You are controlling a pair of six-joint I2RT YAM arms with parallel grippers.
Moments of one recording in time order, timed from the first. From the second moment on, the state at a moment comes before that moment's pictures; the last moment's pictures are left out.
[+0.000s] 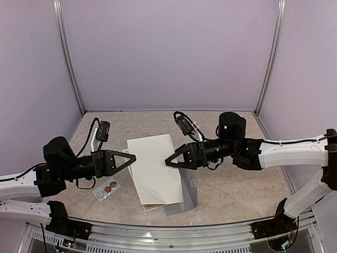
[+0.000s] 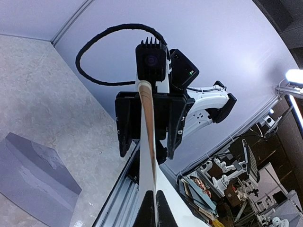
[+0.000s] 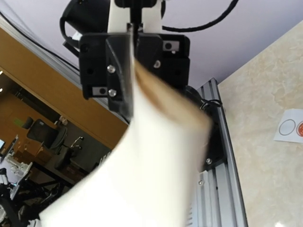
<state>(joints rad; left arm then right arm) -0.97 0.78 0.46 0.39 0.36 -0.85 0.95 1.44 0.88 0.47 -0.85 0.71</state>
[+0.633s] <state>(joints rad) -0.93 0.75 0.46 0.40 0.28 -0.84 1.01 1.41 0.78 0.51 -0.84 0.73</state>
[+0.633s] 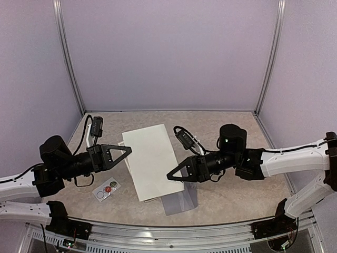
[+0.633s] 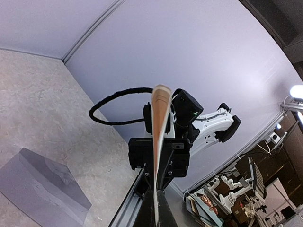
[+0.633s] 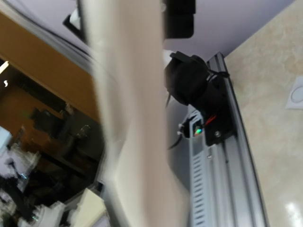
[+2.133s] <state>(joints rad) -0.83 1.12 0.93 -0.21 0.76 -0.44 1.05 1.39 1.03 -0.36 -0.91 0.26</state>
